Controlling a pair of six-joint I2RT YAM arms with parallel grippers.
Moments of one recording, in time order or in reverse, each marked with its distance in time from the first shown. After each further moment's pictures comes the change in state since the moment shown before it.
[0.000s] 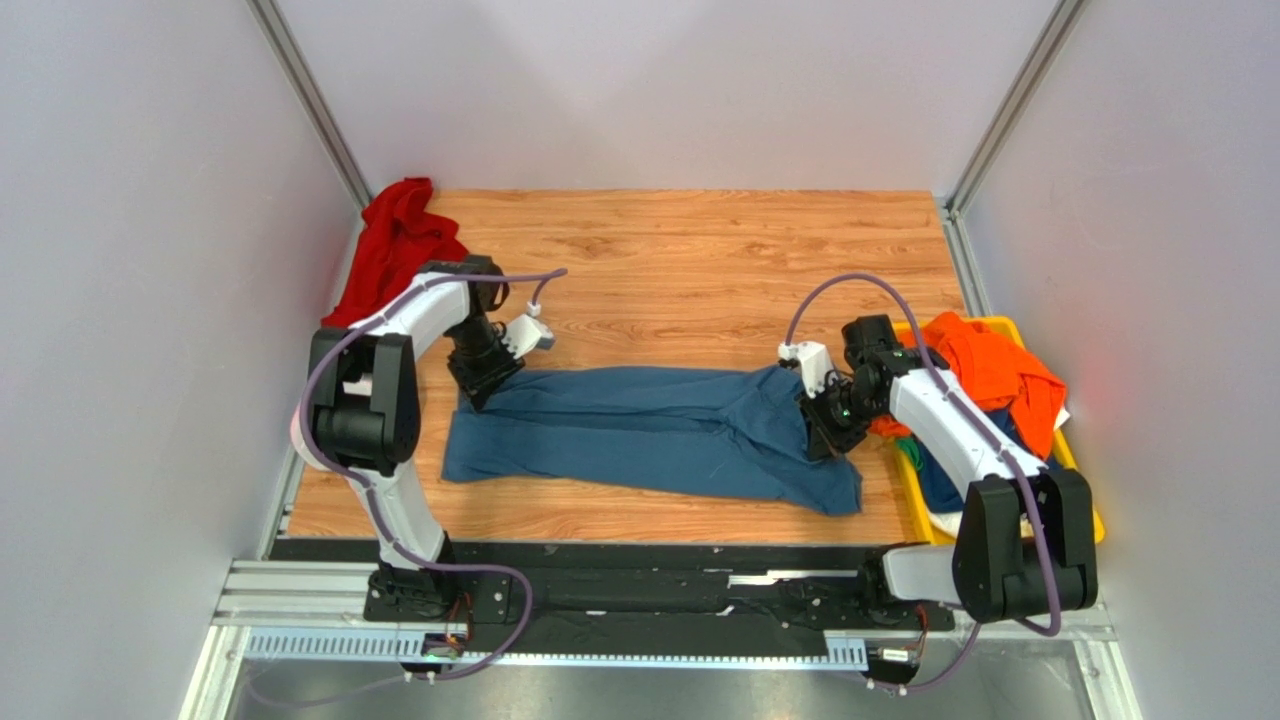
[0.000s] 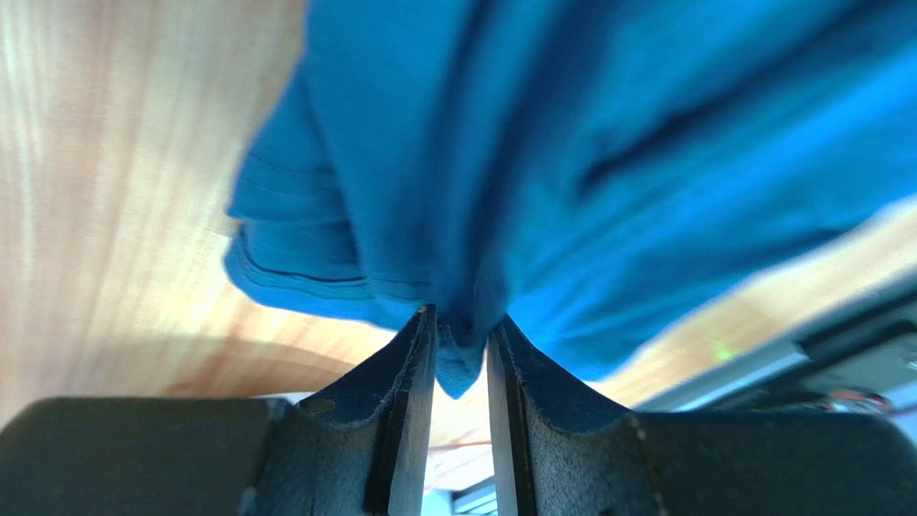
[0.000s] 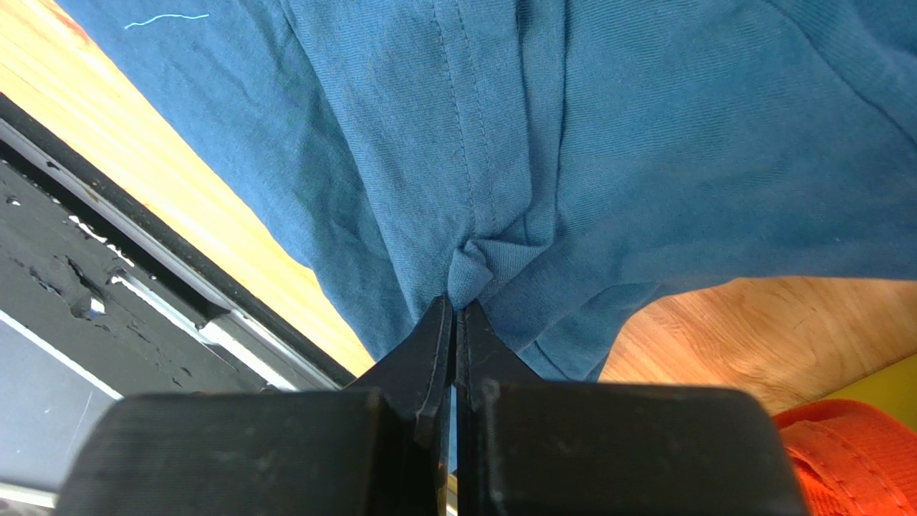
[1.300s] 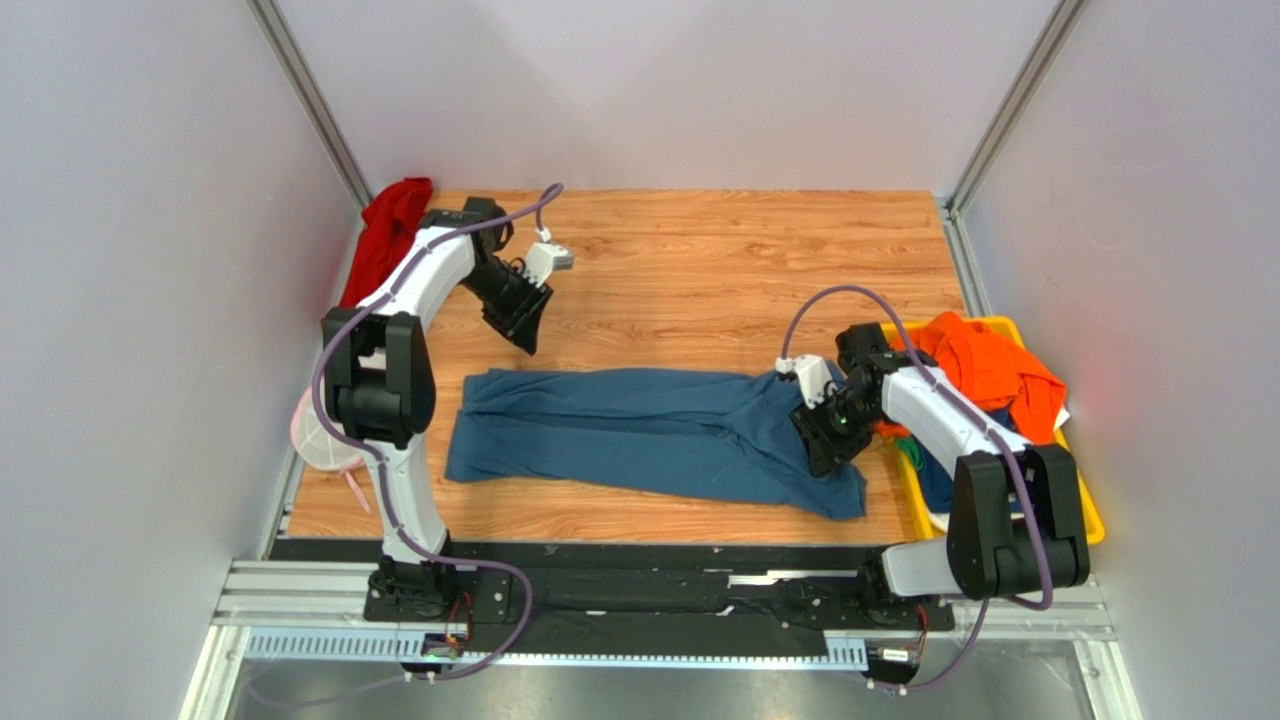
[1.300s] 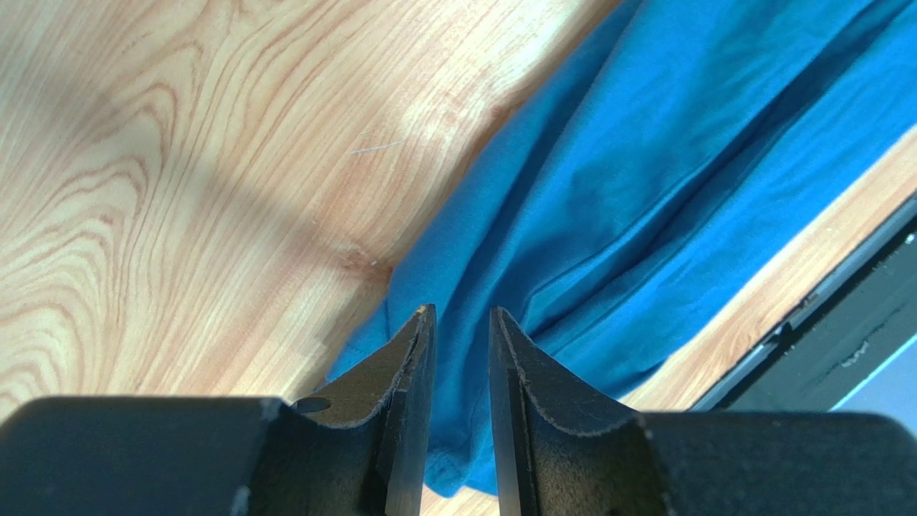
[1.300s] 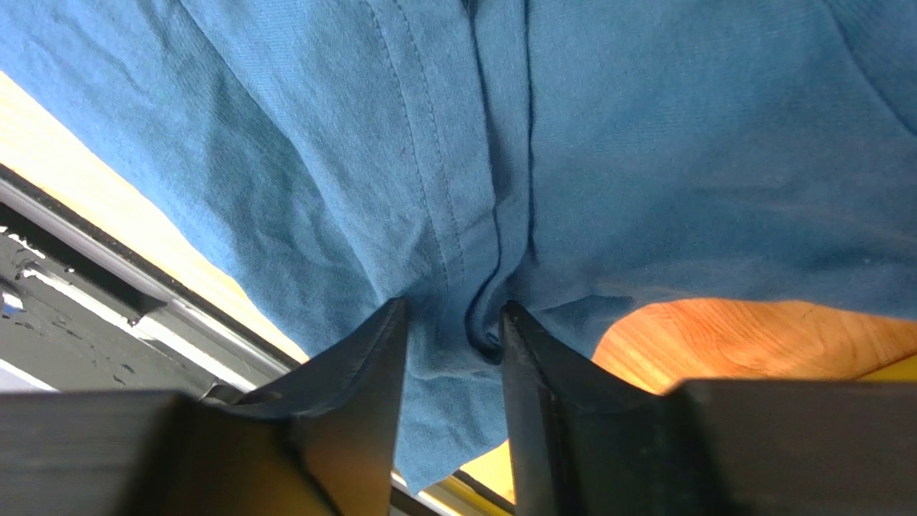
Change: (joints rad) left arm -0.001 0.149 0.392 -0.074 0.411 -0.161; right arm 0.000 0.070 -0.040 0.029 0.089 -0.028
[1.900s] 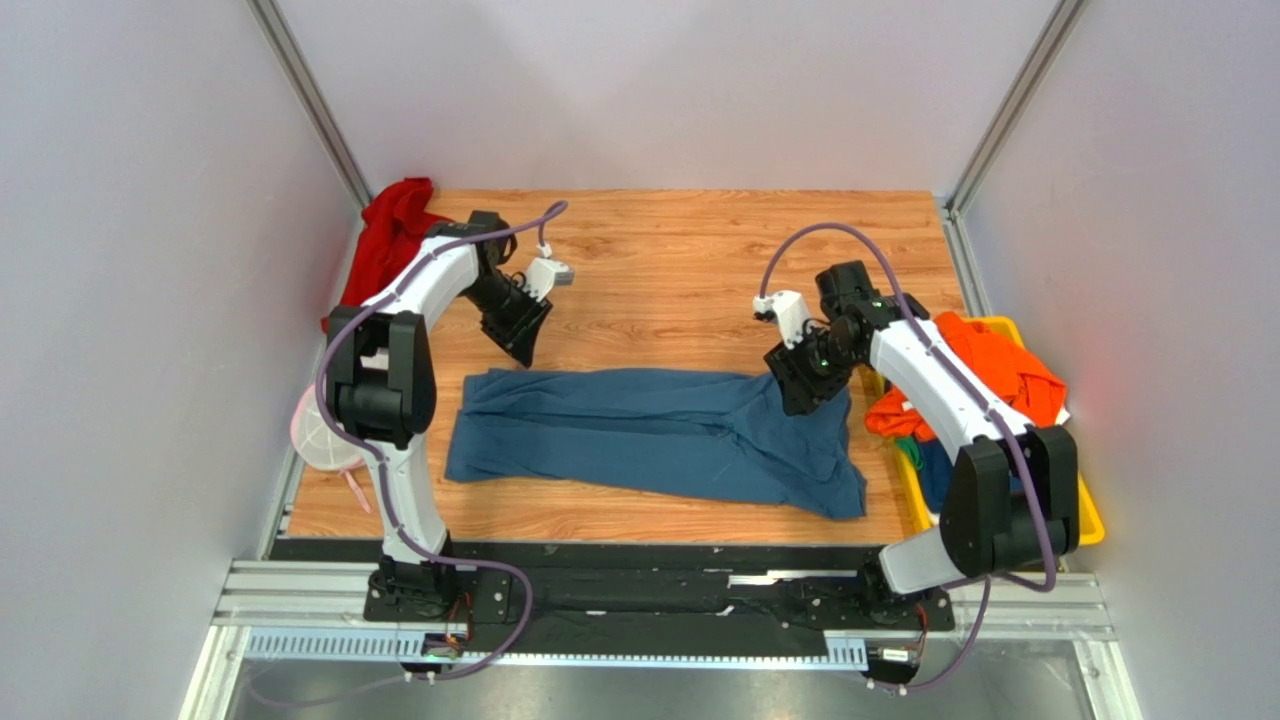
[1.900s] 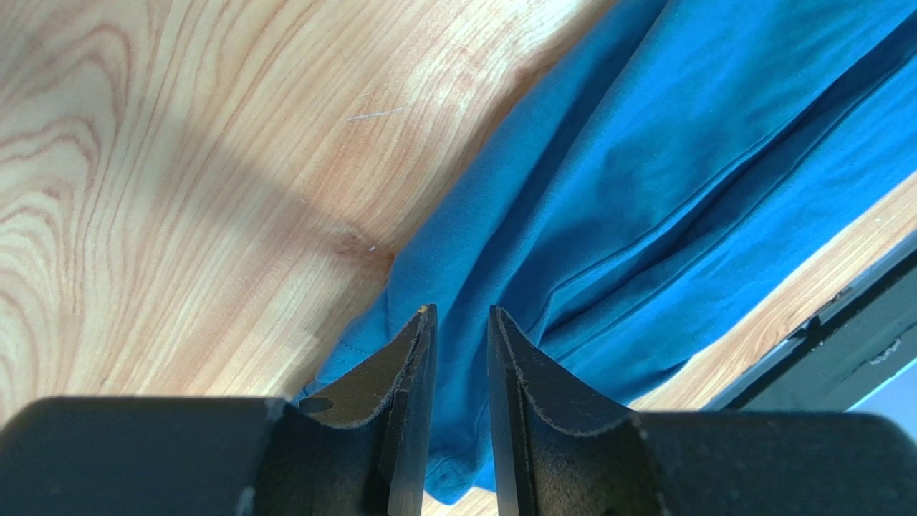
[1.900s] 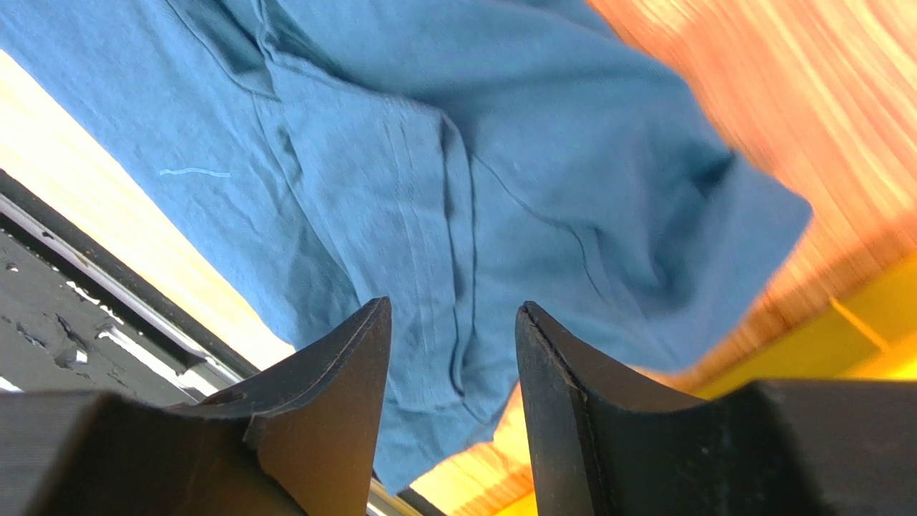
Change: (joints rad) left arm -0.006 0.000 -0.086 0.046 -0.061 -0.005; right arm 0.085 0.061 0.322 -0.066 -0.015 0.032
